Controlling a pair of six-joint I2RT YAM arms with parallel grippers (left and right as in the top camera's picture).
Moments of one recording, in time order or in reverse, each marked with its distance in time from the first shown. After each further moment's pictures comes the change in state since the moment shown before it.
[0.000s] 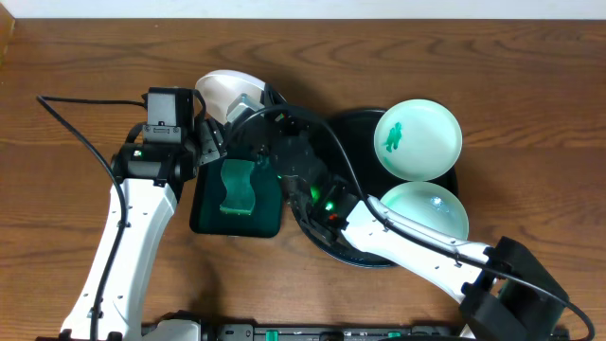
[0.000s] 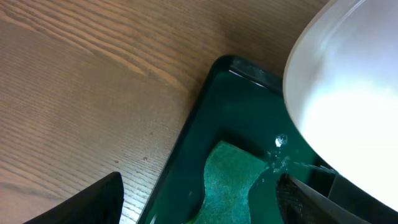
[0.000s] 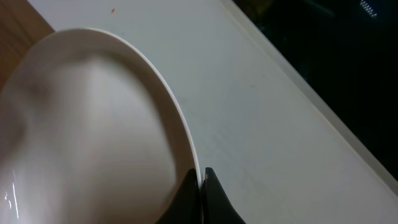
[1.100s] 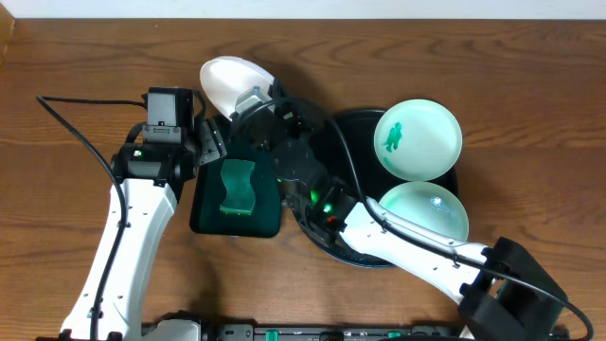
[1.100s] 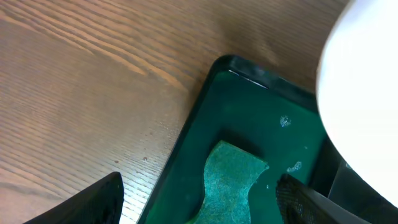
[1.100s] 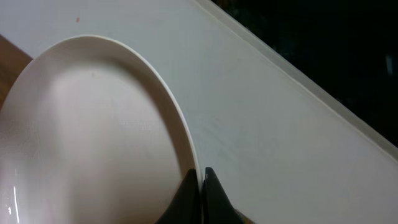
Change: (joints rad) left arm 0.000 0.000 0.000 0.000 0.000 0.000; right arm 0.011 0.003 0.000 0.045 0.122 0.131
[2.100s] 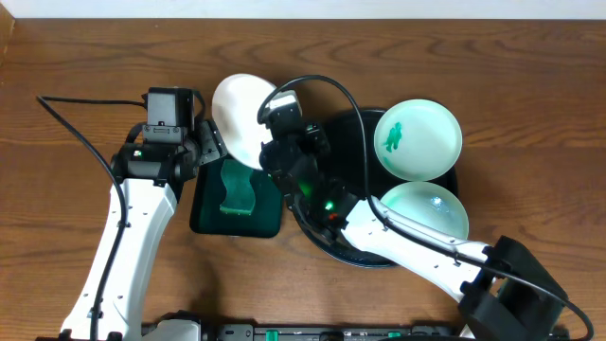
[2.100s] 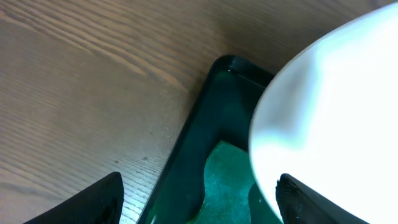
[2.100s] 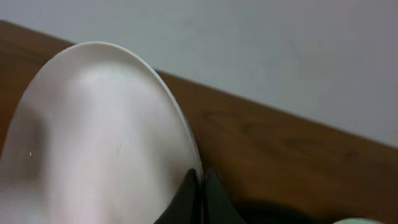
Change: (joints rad) left arm 0.000 0.000 0.000 0.000 0.000 0.000; right arm -0.013 0.000 0.001 -0.394 -0.026 0.665
